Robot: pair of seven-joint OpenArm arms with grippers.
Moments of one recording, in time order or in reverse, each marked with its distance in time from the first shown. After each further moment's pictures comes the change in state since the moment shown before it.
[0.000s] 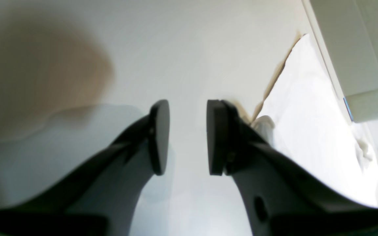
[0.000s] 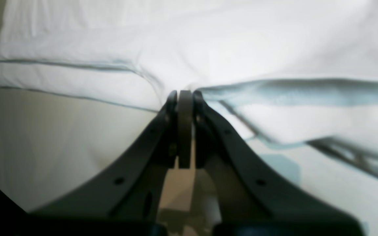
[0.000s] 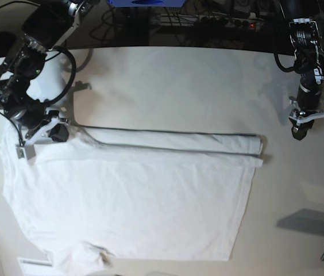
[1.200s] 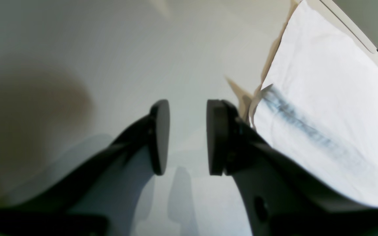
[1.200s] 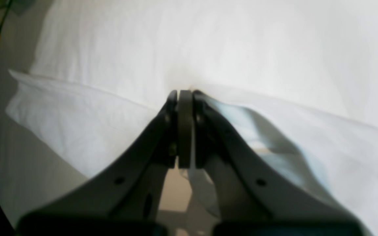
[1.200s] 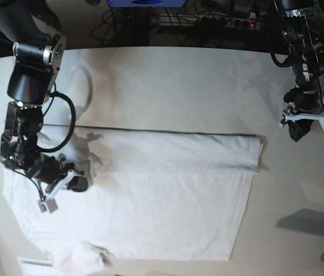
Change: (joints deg) left arm 2.3 3.3 0.0 9.2 20.4 -0.4 0.2; right arm 18.8 11.5 -21.3 -29.4 -0.4 -2.8 18.4
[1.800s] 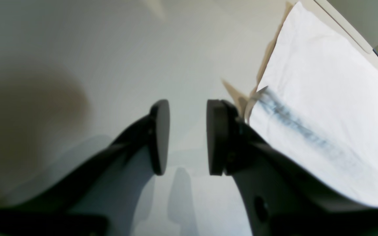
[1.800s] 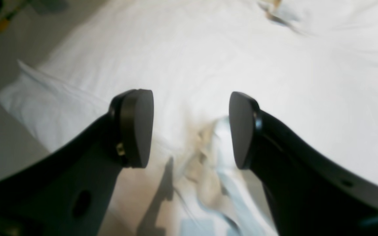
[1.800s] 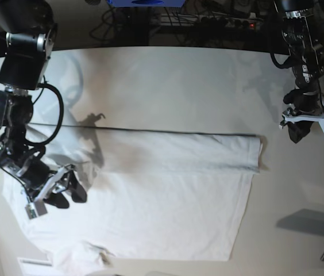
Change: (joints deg) left arm -0.5 -0.2 0.4 0.0 0.0 0.0 0.2; right arm -6.2 3.8 -1.5 16.4 0.6 7.4 8.0
